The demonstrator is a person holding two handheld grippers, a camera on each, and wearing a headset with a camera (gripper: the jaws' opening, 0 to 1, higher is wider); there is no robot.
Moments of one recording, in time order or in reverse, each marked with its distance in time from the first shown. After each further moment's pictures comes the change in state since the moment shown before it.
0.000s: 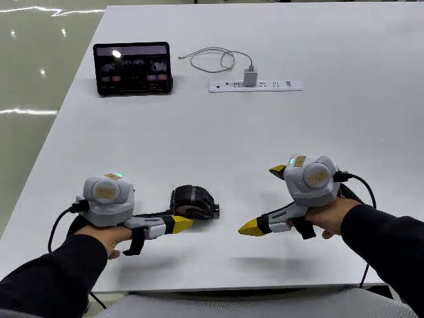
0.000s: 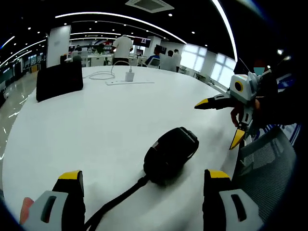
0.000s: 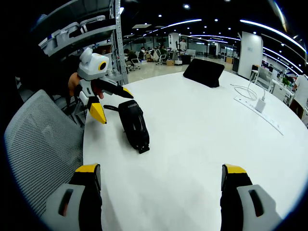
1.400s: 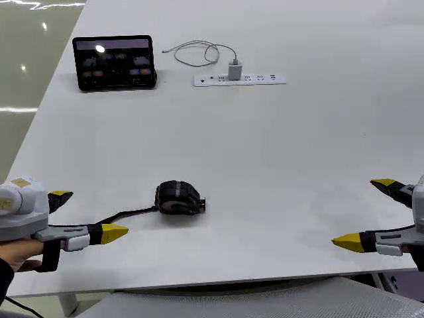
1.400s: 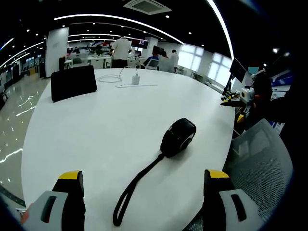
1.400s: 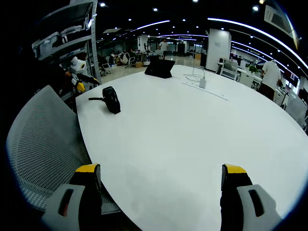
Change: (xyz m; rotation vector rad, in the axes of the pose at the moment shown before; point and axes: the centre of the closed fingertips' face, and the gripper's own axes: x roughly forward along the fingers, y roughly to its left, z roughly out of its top) left arm -0.075 0.035 -0.011 0.017 0.002 -0.006; right arm -0.172 -0.041 -0.101 0.126 -0.002 -0.243
